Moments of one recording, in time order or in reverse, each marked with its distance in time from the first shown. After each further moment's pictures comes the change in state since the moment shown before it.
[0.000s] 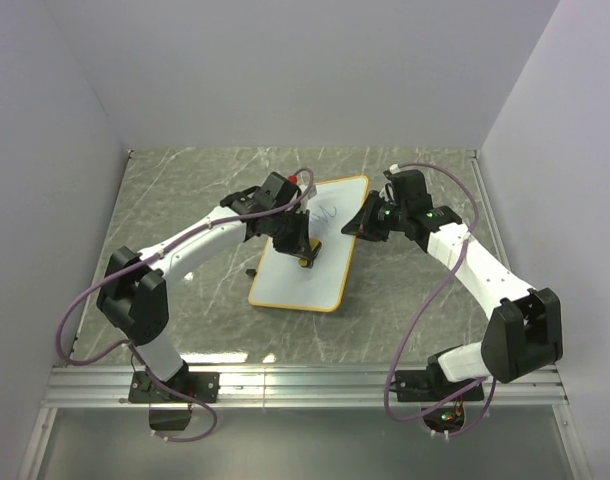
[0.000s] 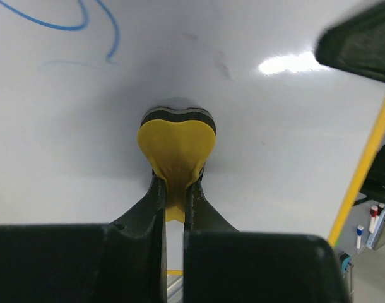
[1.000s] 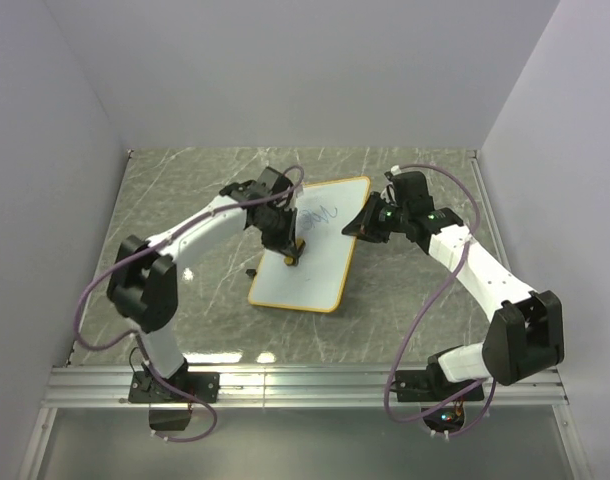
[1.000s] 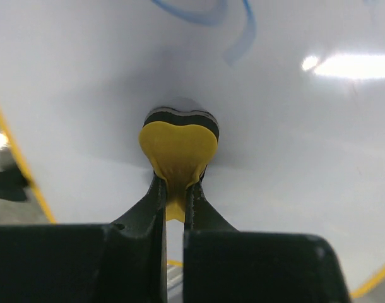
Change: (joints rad) left arm 0.059 0.039 0.002 -0.102 -0.033 0.012; right arm -0.006 -0.006 -0.007 -0.002 -0.011 -0.003
